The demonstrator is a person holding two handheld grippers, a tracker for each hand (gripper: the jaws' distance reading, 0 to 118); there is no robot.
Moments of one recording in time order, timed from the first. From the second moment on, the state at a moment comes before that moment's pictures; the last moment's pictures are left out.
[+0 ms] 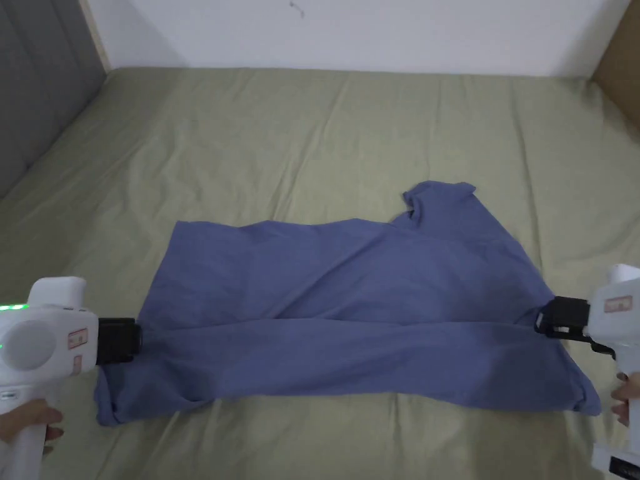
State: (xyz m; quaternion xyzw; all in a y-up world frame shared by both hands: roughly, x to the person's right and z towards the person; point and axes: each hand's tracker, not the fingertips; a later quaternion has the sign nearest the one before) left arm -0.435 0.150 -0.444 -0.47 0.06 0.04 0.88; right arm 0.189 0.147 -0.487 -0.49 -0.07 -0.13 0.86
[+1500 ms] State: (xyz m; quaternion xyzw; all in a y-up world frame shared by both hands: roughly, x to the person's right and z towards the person) left arm -0.440 0.148 -0.382 -0.46 0.04 0.11 0.88; right arm 0.173 0.136 -0.407 -0.50 -0.04 -0.21 0.84
